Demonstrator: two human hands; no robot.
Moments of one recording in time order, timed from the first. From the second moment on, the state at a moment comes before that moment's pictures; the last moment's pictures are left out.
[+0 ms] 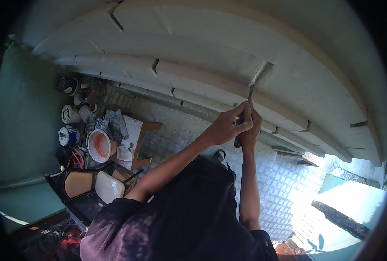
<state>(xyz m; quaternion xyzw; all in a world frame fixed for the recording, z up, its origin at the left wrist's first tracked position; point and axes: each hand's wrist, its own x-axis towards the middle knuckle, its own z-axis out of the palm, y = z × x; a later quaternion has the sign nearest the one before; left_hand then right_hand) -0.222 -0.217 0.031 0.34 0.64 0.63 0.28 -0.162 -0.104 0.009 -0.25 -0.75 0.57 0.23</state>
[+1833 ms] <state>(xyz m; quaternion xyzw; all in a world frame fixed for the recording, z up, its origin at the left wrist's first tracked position) -0.288 -0.500 -0.066 -0.28 0.59 0.76 0.04 -0.342 -0.345 -0.056 0.10 -0.69 0.58 -0.43</state>
